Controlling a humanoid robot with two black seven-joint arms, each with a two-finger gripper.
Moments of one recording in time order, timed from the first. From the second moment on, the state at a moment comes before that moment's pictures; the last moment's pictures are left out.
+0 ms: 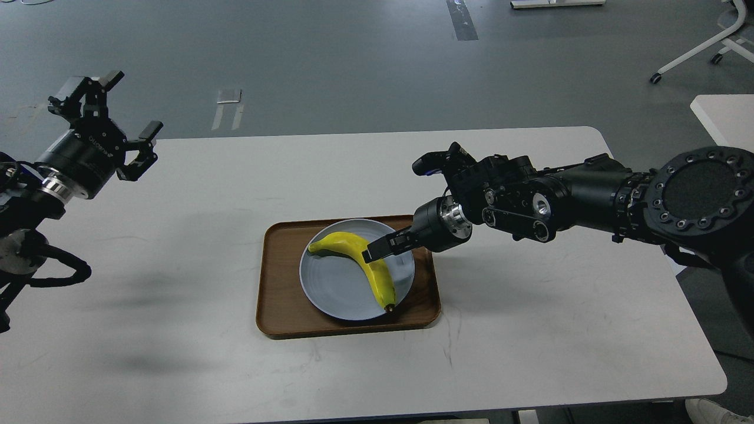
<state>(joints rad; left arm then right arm) -0.71 0.62 -0.58 -0.73 0.15 -0.49 -0.49 1.40 0.00 -0.73 0.69 -0.69 0.42 0.49</state>
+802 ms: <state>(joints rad) -0.70 0.59 -0.58 -0.73 0.16 -0.49 -0.49 0.97 -0.32 0.22 0.65 -0.41 0.37 0.49</state>
